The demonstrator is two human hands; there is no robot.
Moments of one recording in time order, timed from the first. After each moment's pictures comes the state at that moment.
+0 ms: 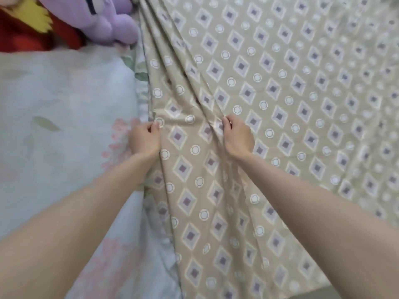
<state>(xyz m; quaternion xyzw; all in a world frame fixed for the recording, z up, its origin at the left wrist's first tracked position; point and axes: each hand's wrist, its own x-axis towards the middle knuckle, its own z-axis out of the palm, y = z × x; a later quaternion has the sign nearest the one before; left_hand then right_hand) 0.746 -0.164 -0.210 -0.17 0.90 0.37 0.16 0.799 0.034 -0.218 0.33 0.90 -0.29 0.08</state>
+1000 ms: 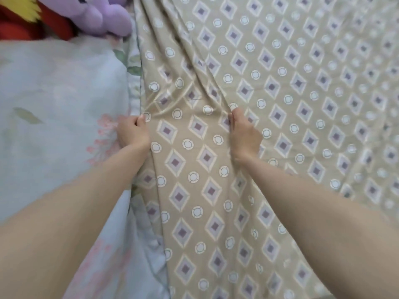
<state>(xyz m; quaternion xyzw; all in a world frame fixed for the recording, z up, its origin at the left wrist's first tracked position) 0.736 -0.161 -0.236 -0.24 0.91 0.33 0.11 0.806 0.068 -0.249 0.25 0.95 -0.17 0.00</state>
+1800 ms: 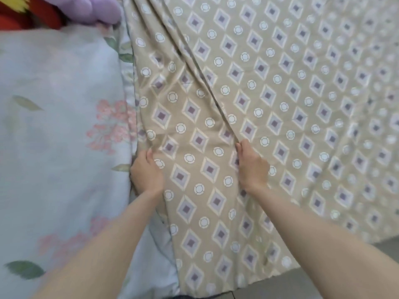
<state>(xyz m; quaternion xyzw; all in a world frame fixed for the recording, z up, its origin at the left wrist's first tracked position) 0.864 -0.166 -0.239 -0.22 0.91 0.32 0.11 0.933 0.060 -0.249 0.27 0.95 -0.11 0.08</state>
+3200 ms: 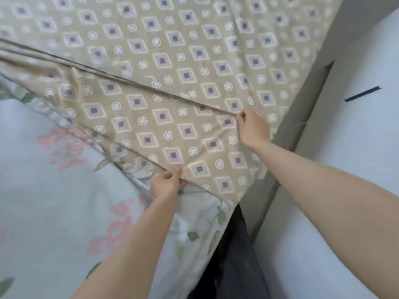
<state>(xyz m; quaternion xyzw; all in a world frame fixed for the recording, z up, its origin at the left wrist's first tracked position) 0.977 -0.217 -0.203 -0.13 0.81 0.33 0.47 1.115 -0.023 -0.209 0.64 0.73 -0.24 0.03</state>
